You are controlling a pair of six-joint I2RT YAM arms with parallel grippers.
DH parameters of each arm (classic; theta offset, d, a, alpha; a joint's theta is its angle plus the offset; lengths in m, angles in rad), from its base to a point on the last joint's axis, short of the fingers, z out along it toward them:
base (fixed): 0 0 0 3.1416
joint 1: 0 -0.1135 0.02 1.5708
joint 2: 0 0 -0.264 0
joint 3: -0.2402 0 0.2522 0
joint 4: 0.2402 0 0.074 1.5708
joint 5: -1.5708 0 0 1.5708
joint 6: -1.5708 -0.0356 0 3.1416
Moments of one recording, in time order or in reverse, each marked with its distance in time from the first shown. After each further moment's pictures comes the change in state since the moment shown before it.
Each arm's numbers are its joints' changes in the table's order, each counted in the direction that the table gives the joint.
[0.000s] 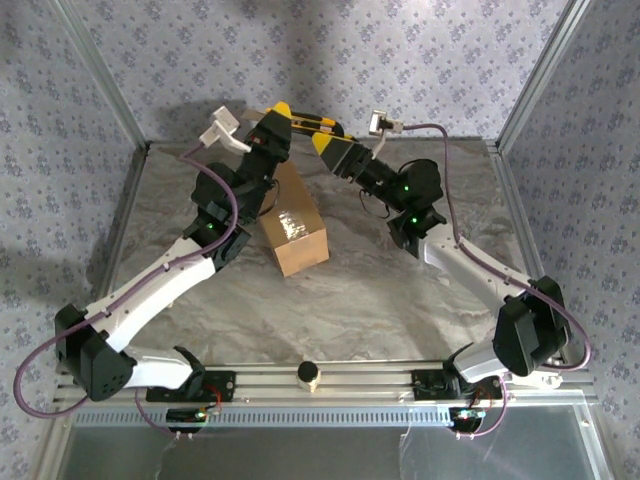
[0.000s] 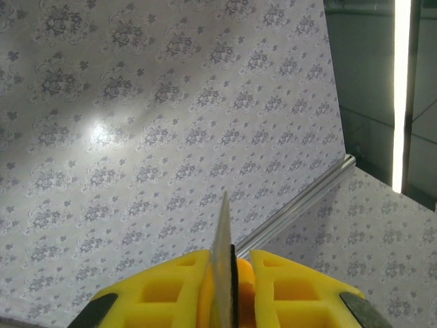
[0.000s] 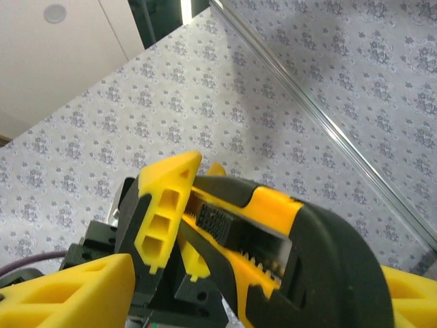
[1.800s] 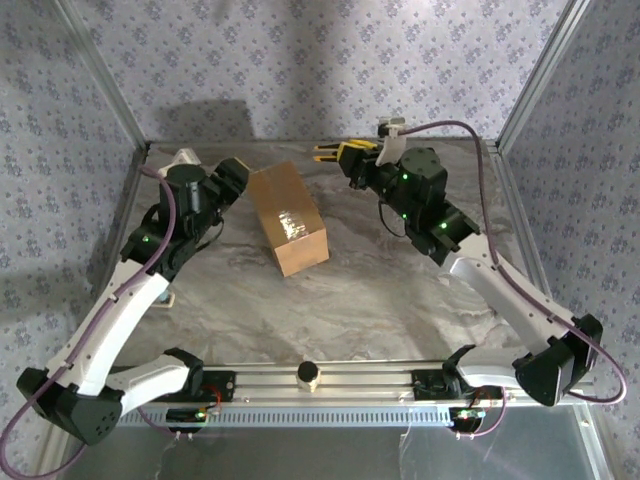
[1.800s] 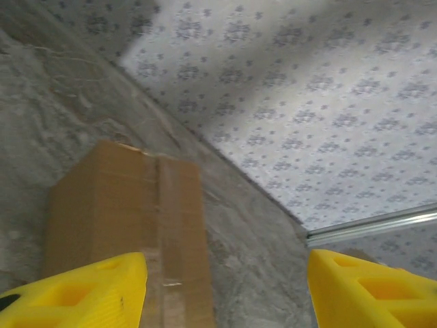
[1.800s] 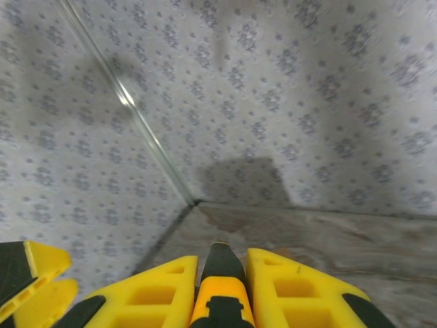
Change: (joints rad) left arm -0.300 -0.233 0.024 1.003 -0.167 0.110; right arm -0.050 -0.187 -0.150 0.881 -0.476 0.594
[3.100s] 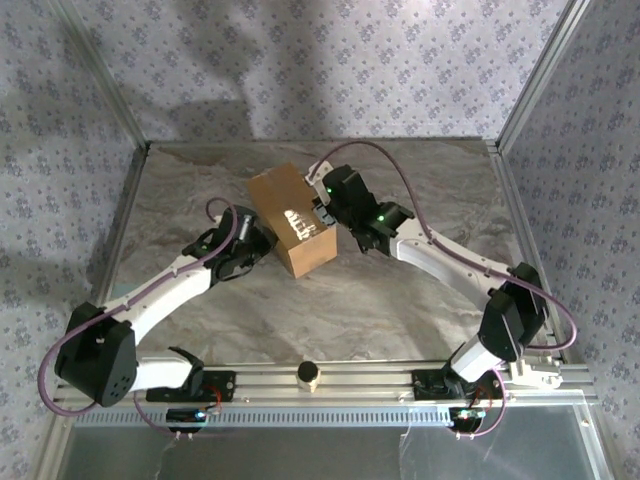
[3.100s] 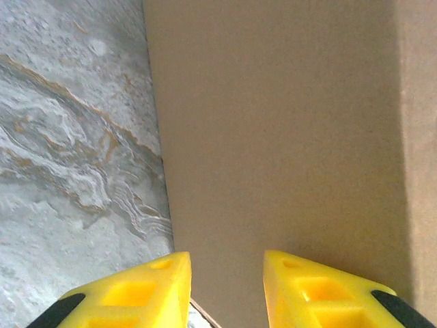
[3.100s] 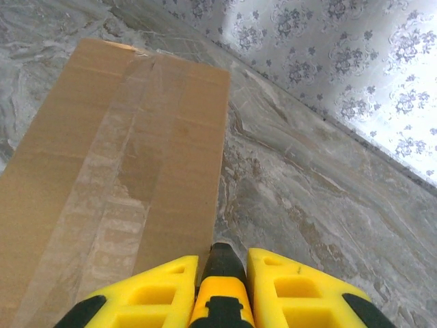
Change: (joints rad) left arm 0.097 0.206 0.404 -0.177 -0.142 0.039; right arm -0.161 0.291 -0.054 0.308 -0.250 0.506
